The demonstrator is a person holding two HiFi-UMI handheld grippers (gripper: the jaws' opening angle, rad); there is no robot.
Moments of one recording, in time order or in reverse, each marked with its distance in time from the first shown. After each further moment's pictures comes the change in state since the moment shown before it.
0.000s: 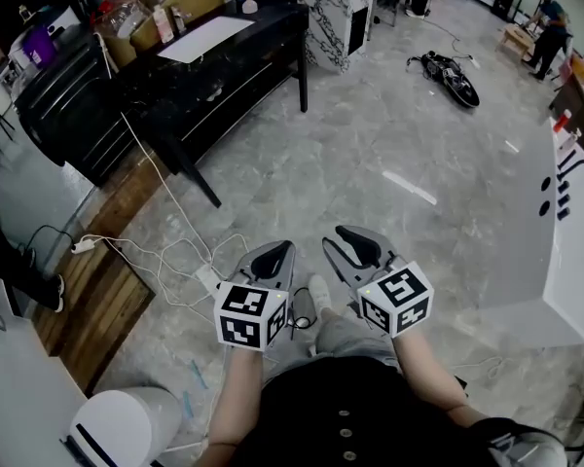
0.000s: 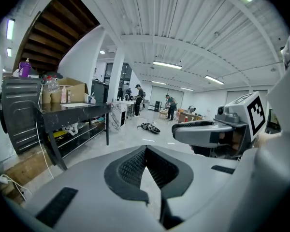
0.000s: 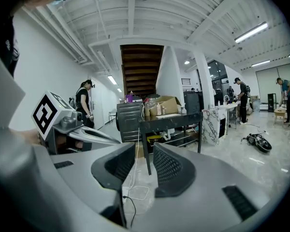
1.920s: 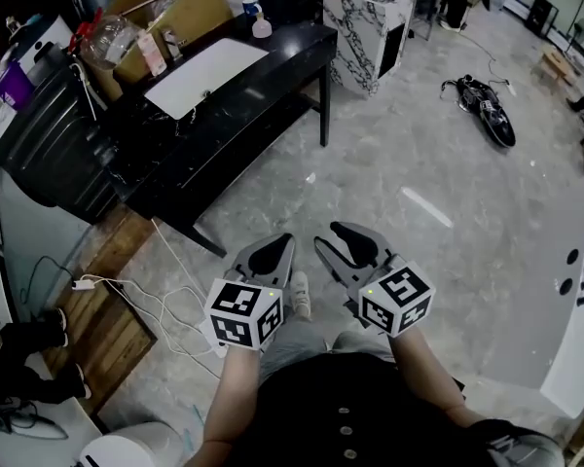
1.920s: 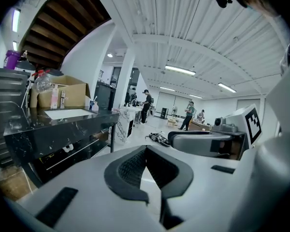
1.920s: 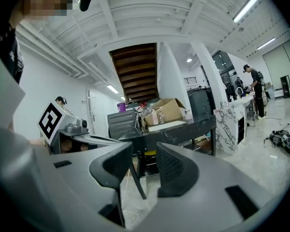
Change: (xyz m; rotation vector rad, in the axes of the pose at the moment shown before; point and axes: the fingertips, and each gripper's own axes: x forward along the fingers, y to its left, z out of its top) left arm 0.278 0.209 0.173 -0.060 -0.078 0.044; right arm 0.286 -0.235 0.110 0.078 -0.069 0.155
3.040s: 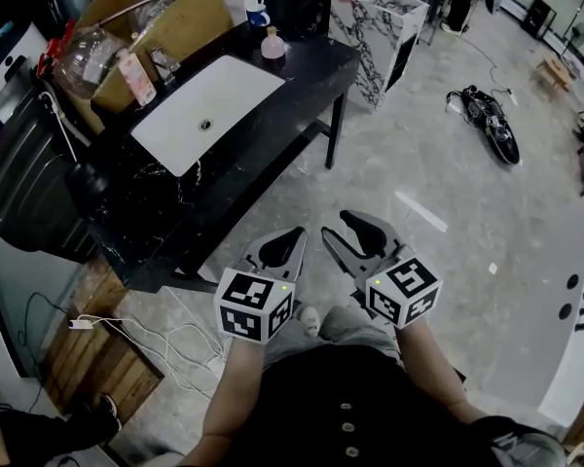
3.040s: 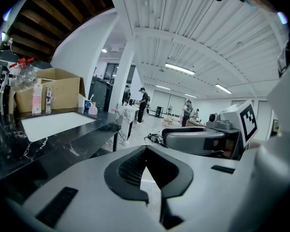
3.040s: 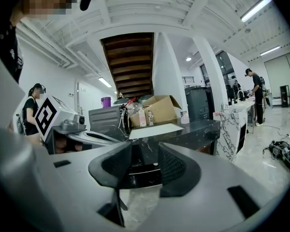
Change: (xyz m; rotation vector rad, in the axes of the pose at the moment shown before) left arm 0.145 0.176 0.083 0.010 0.032 -0.099; right arm 0.214 -0.118 0.058 -0.045 0.048 -0.072
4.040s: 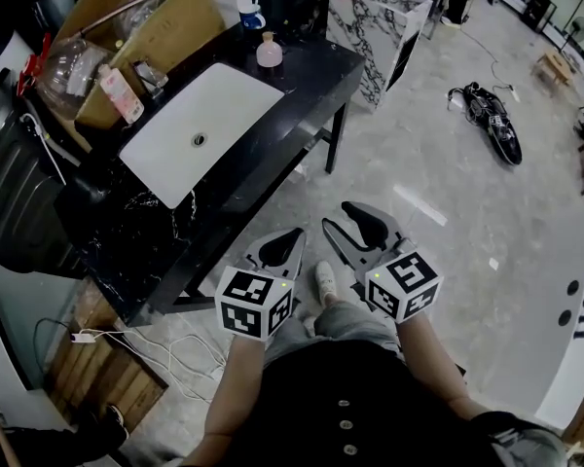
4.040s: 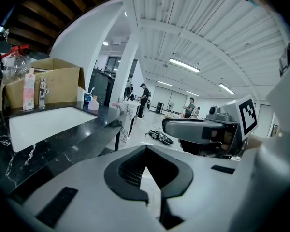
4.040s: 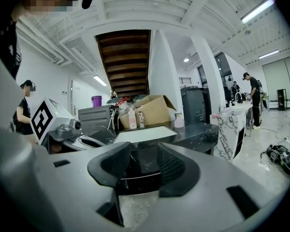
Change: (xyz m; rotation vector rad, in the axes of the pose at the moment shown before) left arm 0.066 0.060 0.018 -0.032 0.061 -0.012; right arm 0.069 -0.067 0.028 -0.012 -0.002 -0.047
